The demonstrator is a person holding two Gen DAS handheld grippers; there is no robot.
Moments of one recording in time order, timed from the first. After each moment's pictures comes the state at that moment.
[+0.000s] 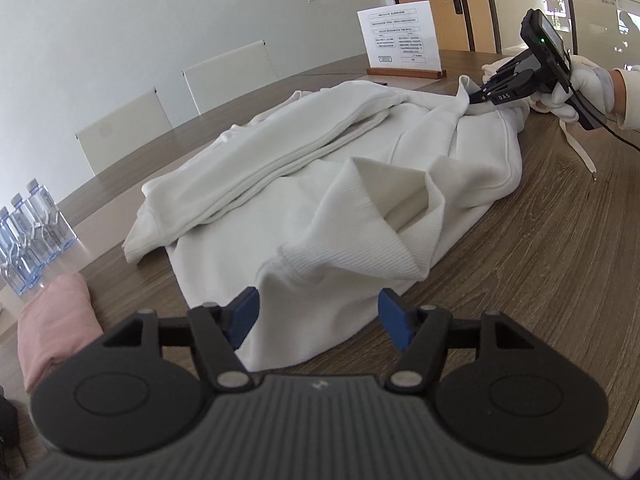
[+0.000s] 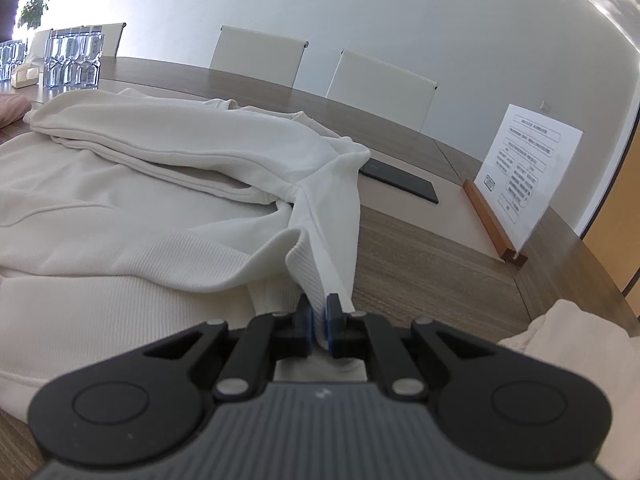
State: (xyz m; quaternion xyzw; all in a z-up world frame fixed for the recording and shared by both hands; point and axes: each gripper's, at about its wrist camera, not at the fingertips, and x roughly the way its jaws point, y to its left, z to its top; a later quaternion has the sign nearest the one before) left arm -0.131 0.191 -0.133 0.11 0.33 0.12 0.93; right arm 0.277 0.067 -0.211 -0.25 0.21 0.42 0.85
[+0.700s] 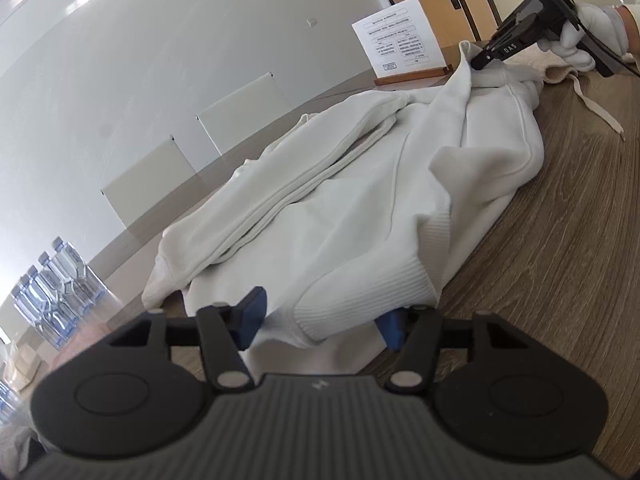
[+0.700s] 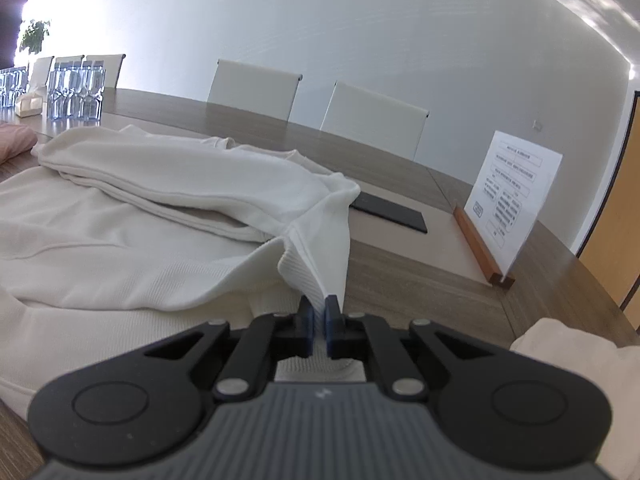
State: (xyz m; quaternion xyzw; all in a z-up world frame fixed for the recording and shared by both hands) left arm -0.116 0.170 -0.154 0.19 0.29 0.16 0.92; right arm 0.257 0.044 -0.177 -0.21 0.16 0.43 0.86
